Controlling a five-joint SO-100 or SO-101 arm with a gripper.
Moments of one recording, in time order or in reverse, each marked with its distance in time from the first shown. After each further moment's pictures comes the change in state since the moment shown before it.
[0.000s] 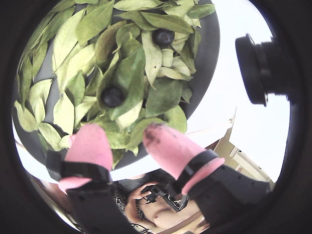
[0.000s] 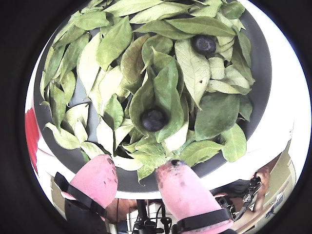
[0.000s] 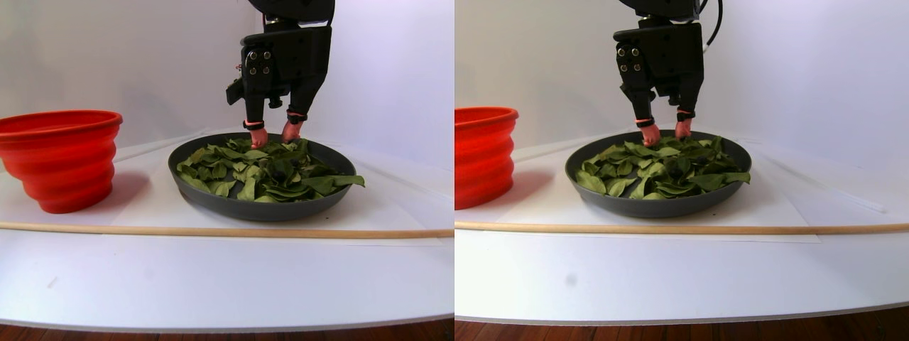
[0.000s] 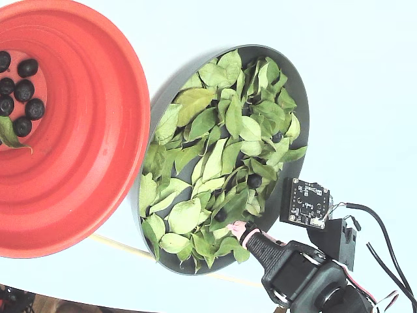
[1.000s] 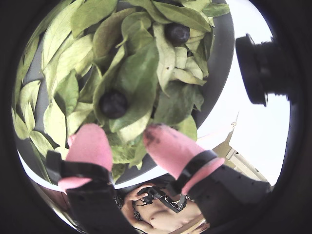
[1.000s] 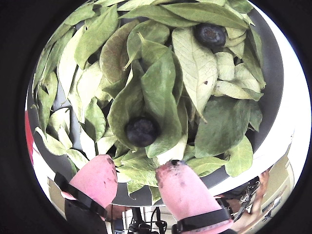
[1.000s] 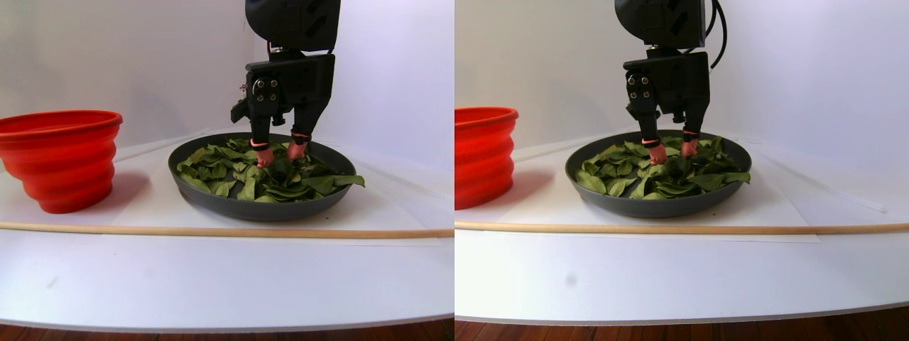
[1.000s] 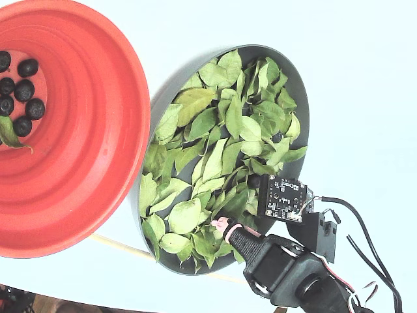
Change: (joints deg) arm 1.1 -9.3 -2.6 -6.1 -2.2
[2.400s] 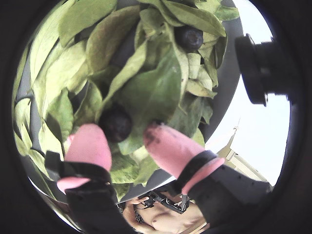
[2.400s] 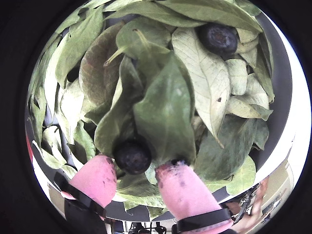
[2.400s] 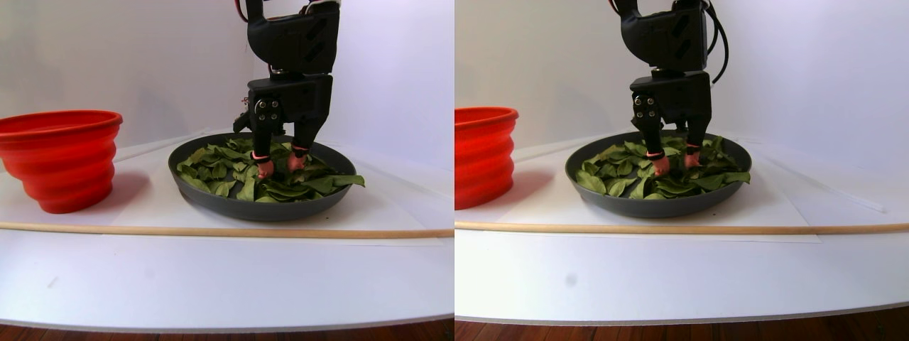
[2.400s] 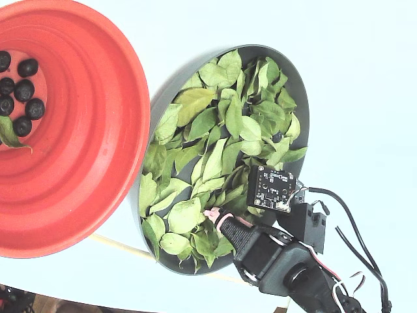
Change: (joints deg) arm 0.0 -8.0 -3.9 -5.5 0.3
